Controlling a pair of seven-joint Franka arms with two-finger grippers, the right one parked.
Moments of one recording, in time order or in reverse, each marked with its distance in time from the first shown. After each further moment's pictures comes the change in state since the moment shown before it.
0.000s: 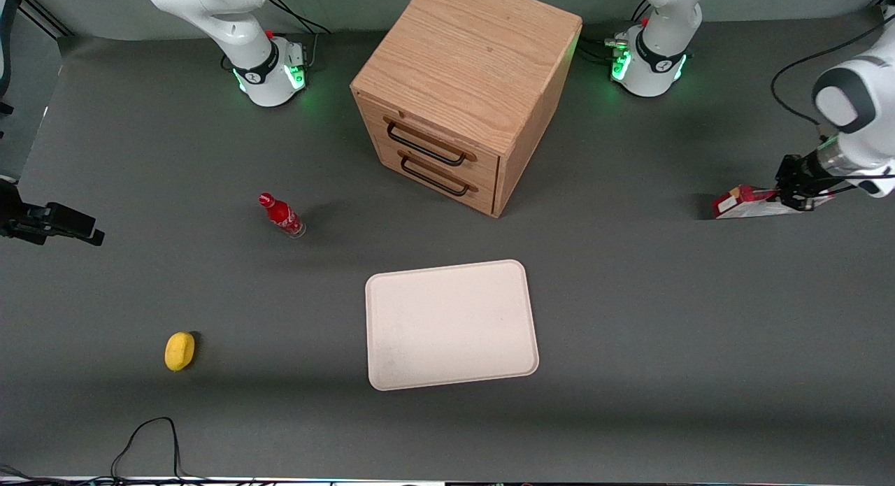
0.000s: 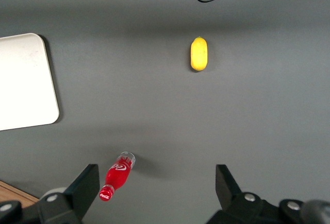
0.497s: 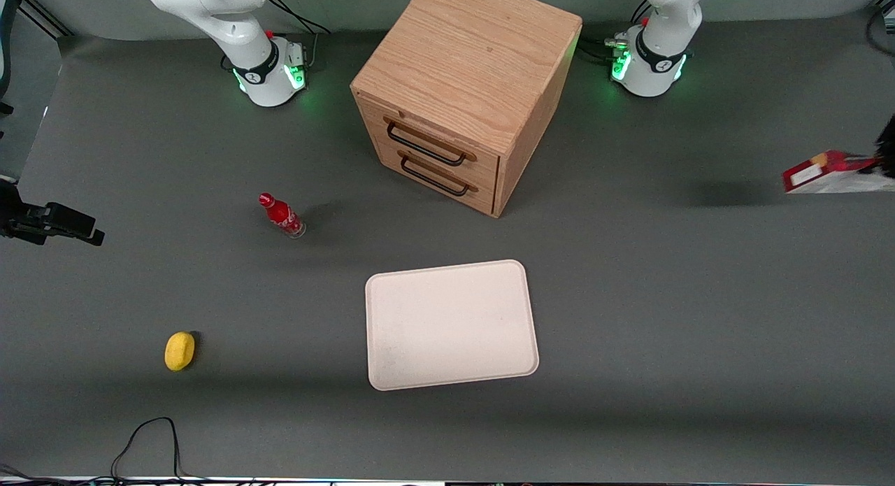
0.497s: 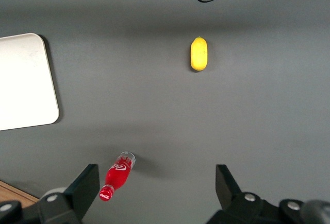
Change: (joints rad) arm 0.000 -0.075 0.000 0.520 0.066 -0.607 0.008
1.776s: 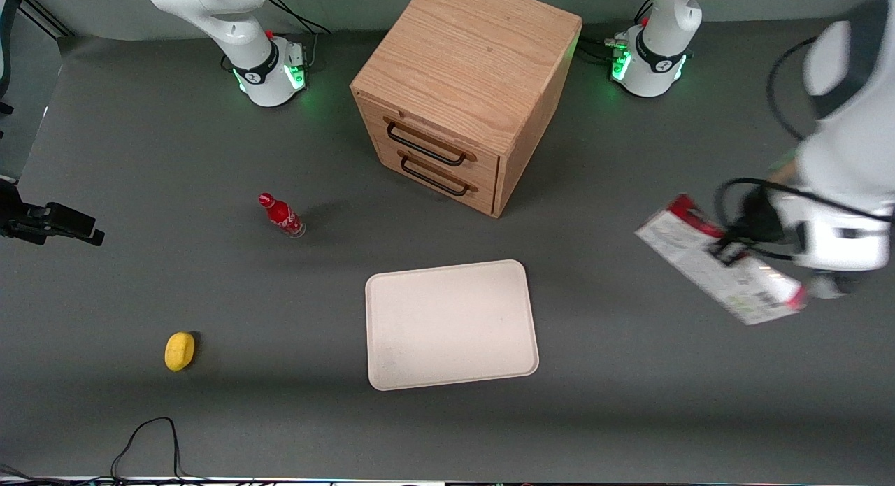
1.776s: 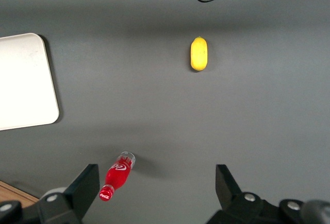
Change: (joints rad) arm -0.502 0.438 -0.244 0.680 0.037 -0.134 0.172
